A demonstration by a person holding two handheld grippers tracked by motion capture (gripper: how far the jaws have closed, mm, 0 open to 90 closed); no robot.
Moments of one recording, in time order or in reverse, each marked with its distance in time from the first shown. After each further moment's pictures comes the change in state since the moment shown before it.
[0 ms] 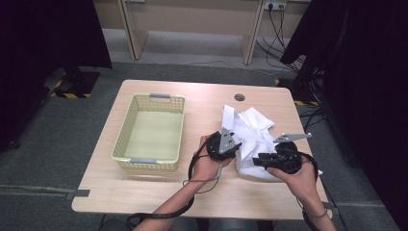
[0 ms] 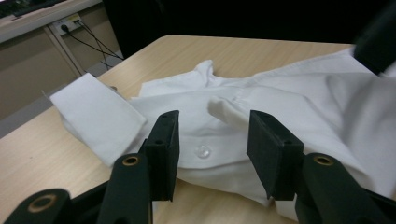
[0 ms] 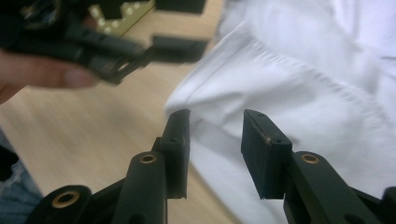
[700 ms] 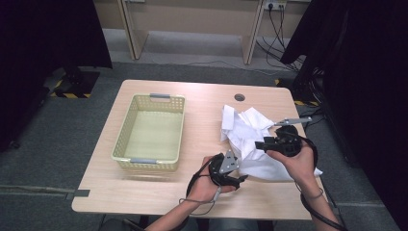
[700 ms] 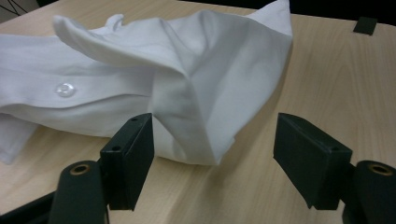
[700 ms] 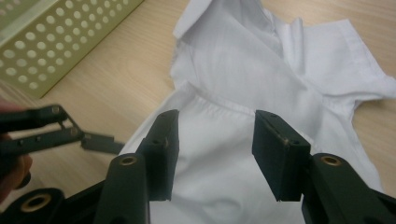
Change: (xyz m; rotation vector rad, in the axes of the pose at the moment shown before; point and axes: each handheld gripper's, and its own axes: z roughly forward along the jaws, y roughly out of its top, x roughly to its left) left arm -0.050 -0.028 -0.006 0.082 -0.219 -0.075; right arm -0.019 0.039 0.012 -0.006 -0.110 0.014
